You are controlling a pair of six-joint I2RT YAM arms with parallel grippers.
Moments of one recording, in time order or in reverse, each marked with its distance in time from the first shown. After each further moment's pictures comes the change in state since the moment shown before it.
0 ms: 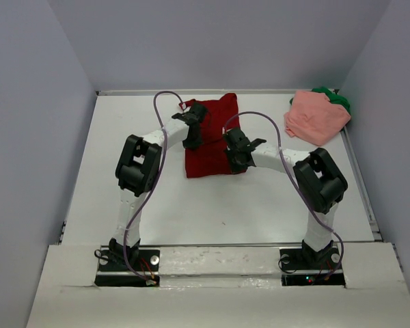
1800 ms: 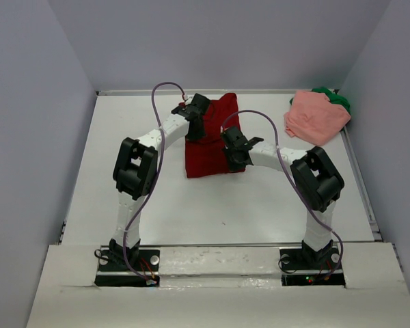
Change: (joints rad) left arm -0.026 -0.056 0.085 -0.061 -0.026 -0.015; right arm 0.008 0.037 0.048 -0.008 -0.008 0.007
